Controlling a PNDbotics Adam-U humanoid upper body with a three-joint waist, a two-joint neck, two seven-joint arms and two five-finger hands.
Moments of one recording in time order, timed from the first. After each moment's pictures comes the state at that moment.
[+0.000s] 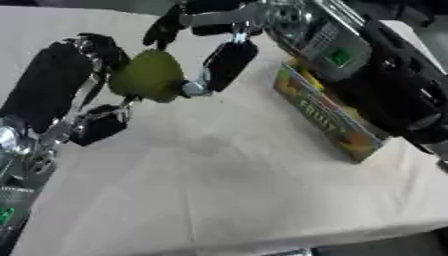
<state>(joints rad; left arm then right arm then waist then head) -0.70 0.32 -0.52 -1.76 -0.94 0.14 -0.07 -0.95 -0.63 0.52 -1.77 0.41 0.18 0.74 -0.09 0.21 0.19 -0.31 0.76</state>
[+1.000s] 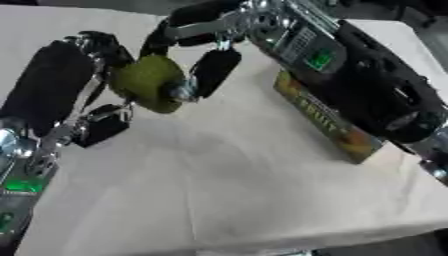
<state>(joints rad) -0.70 0.30 -0.52 -1.77 -0.99 0.11 -0.06 -0.97 -0.58 0.55 -1.69 0.36 0.17 0.81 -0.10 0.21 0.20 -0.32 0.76</state>
